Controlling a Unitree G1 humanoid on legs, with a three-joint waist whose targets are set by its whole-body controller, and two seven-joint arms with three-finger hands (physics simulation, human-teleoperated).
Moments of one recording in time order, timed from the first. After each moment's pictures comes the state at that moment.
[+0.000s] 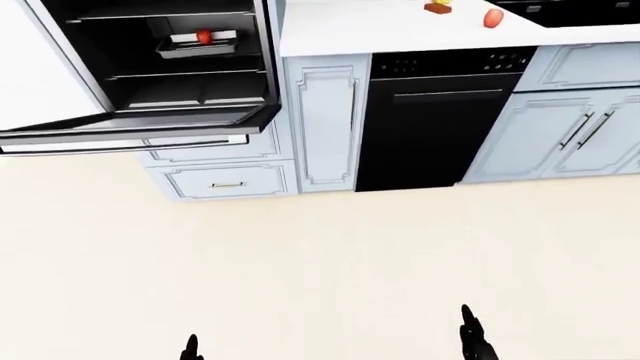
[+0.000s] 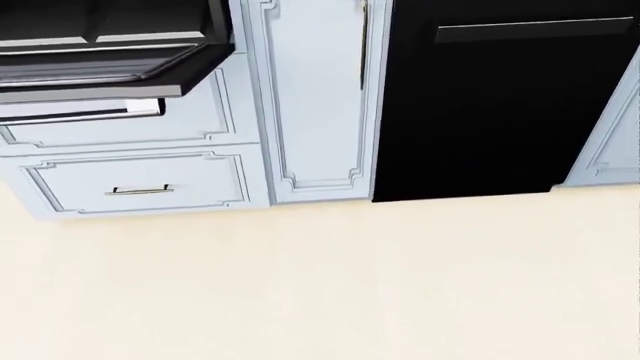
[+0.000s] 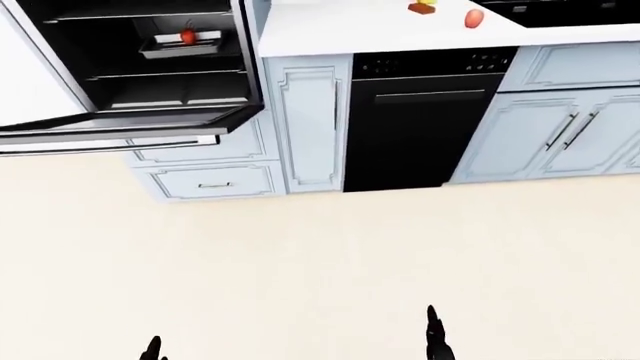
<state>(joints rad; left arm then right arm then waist) 0.05 0.16 0.28 1.40 -0.16 -0.86 -0.21 -0.04 -0.22 -0.23 1.40 0.01 -0.81 0.09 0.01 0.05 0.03</state>
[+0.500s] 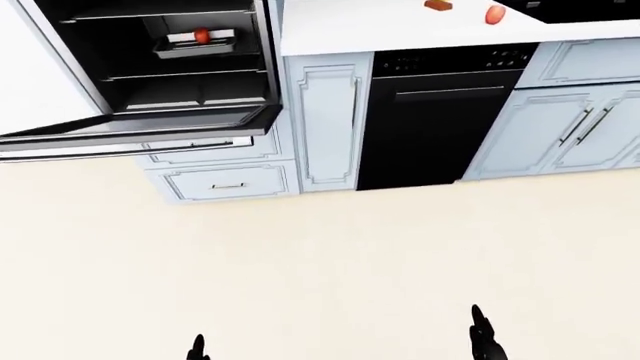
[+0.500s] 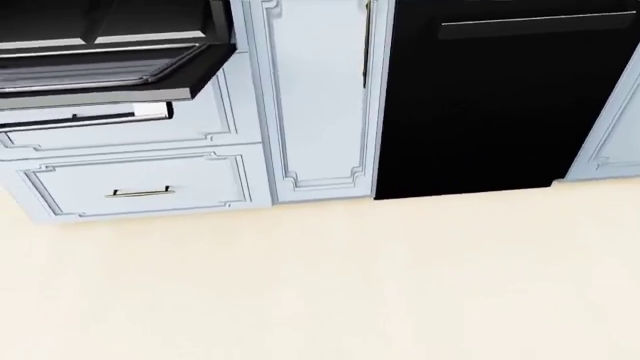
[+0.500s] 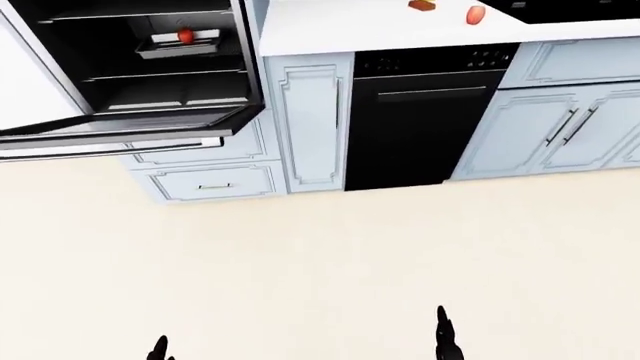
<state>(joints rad) 0.05 0.15 0.27 1.40 -0.15 -0.86 -0.22 -0.03 -0.25 -0.24 1.40 0.03 -0.81 0.08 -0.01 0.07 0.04</state>
